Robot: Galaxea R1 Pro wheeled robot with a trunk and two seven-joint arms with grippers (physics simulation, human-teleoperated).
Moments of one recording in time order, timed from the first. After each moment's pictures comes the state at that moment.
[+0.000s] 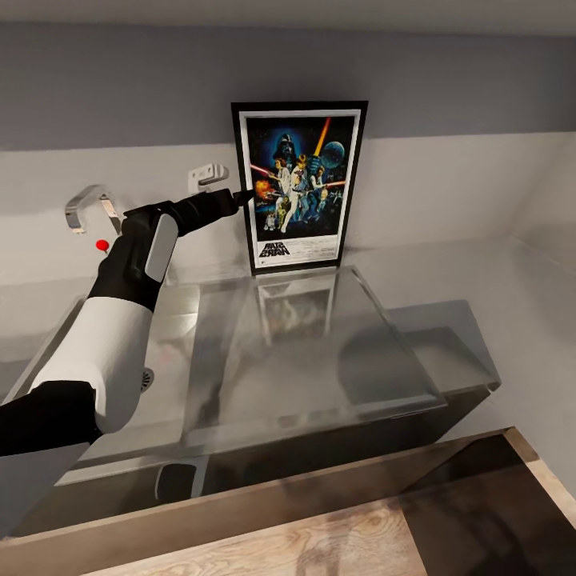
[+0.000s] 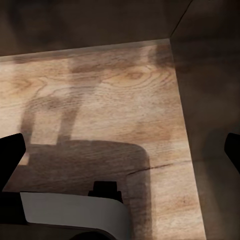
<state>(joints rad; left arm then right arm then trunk) -1.40 -0.05 0.02 -0.90 0.26 0.55 -0.36 -0.14 -0.06 0.01 -0.21 0.02 -0.58 -0.01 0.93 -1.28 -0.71</state>
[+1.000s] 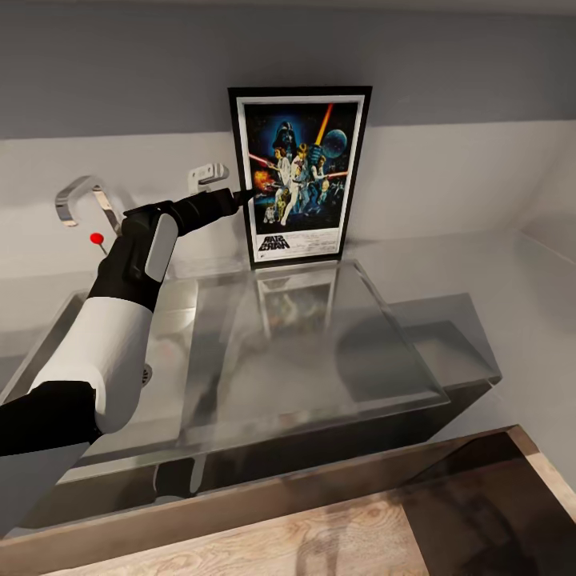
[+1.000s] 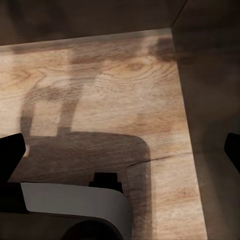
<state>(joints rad) -1.40 -0.05 0.02 -0.90 0.26 0.55 -0.36 -0.14 -0.06 0.01 -0.21 0.02 -0.57 -0.01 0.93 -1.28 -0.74</state>
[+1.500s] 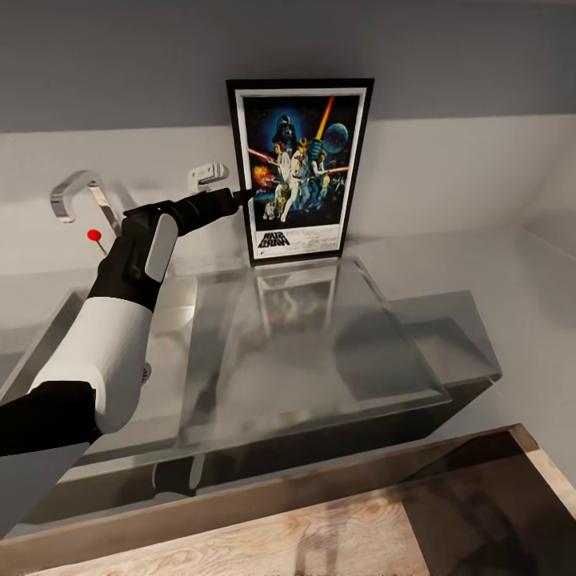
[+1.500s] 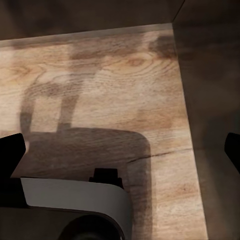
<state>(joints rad) -1.40 -0.05 0.02 -0.90 0.26 0.55 -0.36 -0.14 -0.06 0.01 -0.21 0.02 -0.57 -0.01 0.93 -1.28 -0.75</state>
